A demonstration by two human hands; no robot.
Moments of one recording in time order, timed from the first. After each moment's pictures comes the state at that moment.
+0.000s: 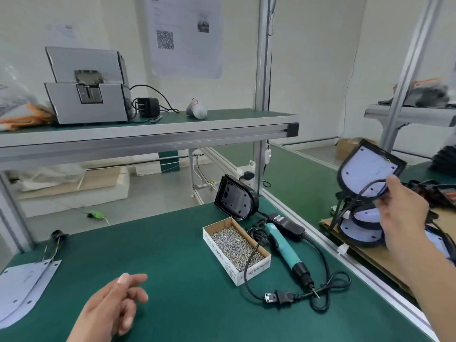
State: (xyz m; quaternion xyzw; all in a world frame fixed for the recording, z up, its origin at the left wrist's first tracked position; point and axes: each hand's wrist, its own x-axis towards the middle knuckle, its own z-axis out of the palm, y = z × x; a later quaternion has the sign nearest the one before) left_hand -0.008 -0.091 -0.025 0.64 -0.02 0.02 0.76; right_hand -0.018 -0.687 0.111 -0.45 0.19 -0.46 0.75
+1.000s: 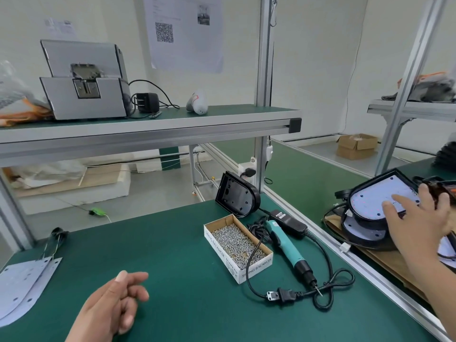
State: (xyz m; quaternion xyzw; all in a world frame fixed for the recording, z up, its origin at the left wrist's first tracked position) left_hand -0.007 -0.088 -0.028 0.63 -0.02 0.00 0.78; right_hand -0.032 -0.732 0.039 -0.83 0.31 -0.44 0.15
